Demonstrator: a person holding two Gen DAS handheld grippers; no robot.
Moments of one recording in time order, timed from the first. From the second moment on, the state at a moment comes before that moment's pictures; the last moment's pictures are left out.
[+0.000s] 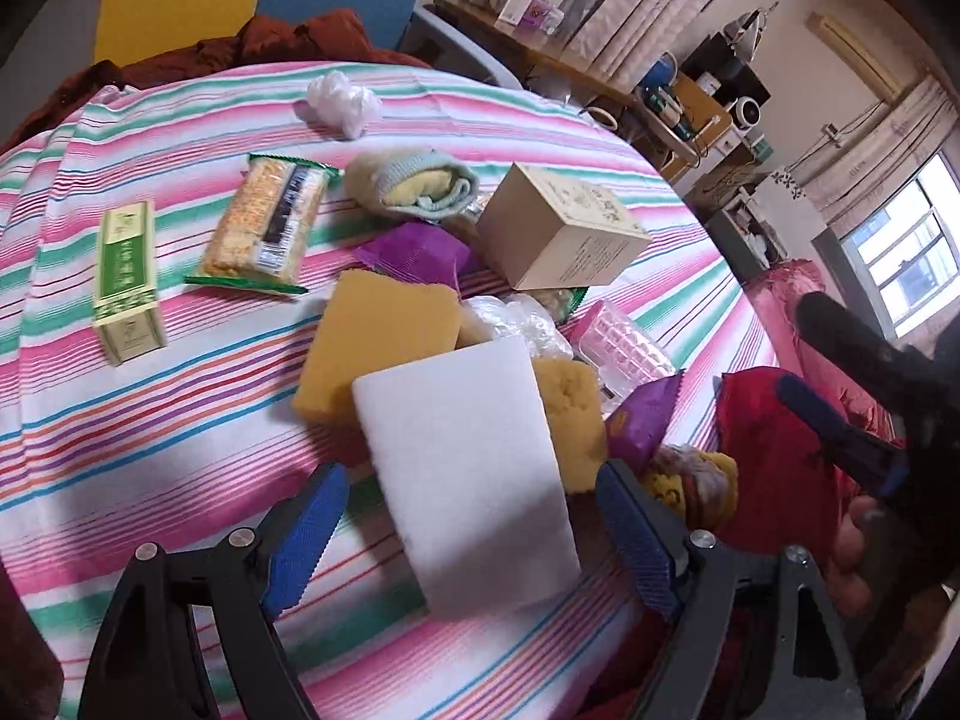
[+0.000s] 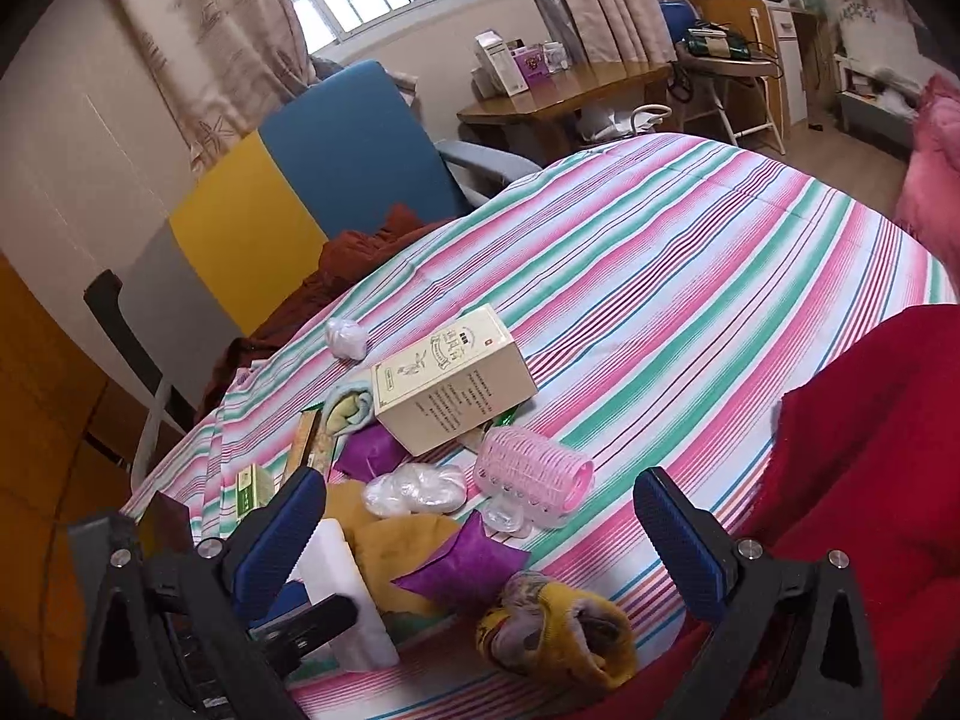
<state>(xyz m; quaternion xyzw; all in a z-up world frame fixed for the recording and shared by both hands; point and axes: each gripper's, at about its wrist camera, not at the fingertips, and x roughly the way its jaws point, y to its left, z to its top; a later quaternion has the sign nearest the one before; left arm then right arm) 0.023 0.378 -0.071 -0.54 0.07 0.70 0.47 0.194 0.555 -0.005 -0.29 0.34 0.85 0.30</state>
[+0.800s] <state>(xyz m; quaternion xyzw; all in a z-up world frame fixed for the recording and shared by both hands) 0.019 0.271 -0.040 -0.48 0.04 0.73 0.49 0.113 0.512 -0.041 -0.56 0.08 0.81 0.14</state>
